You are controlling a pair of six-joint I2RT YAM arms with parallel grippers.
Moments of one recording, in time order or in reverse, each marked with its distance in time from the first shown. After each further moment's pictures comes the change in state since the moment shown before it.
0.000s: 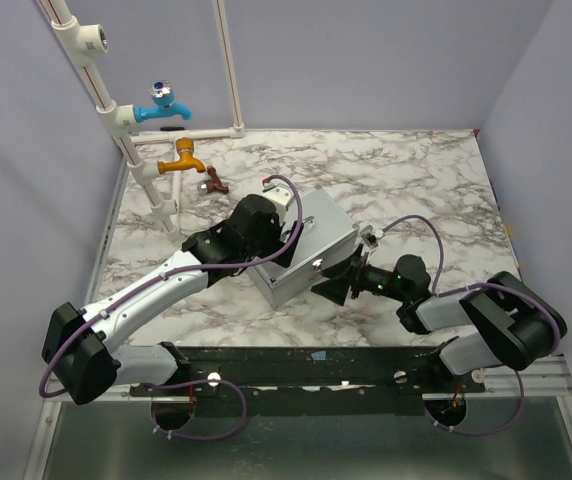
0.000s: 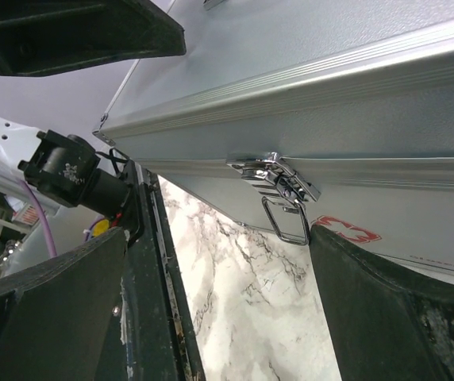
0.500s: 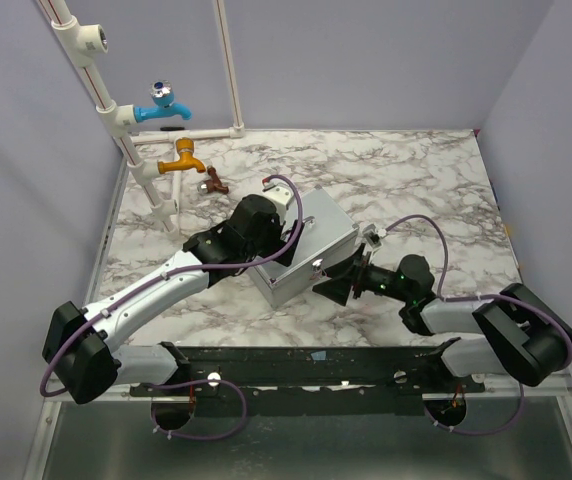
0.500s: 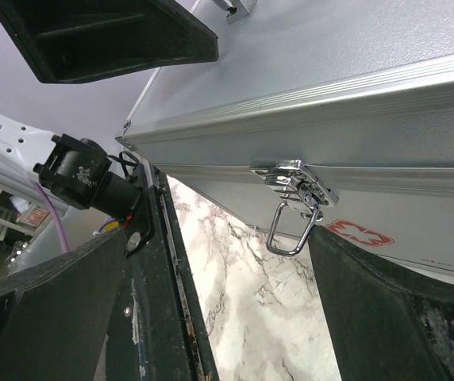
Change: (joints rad) left arm 0.000 0.006 -0.010 0.032 0.000 -0.002; right arm 0.000 -0.097 0.000 -0.085 0.000 0.009
